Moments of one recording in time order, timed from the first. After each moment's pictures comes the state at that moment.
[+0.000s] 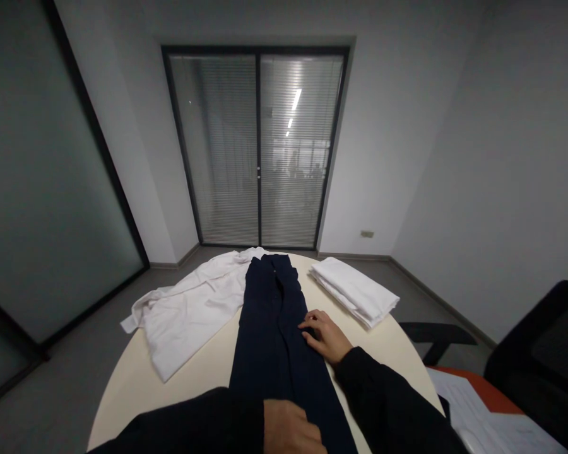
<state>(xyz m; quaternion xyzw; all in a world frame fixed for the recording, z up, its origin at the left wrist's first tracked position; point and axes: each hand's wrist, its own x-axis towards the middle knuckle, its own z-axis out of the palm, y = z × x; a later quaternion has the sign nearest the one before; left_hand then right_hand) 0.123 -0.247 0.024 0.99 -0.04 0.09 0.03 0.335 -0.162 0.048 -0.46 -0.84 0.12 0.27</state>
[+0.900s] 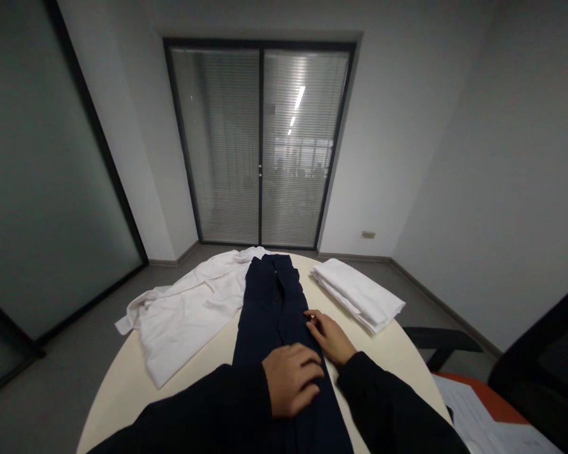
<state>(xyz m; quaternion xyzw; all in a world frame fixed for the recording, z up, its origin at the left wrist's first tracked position) 0.128 -0.195 0.055 0.96 0.21 0.18 0.07 0.335 -0.135 0.031 -0.52 -0.77 0.18 0.31</state>
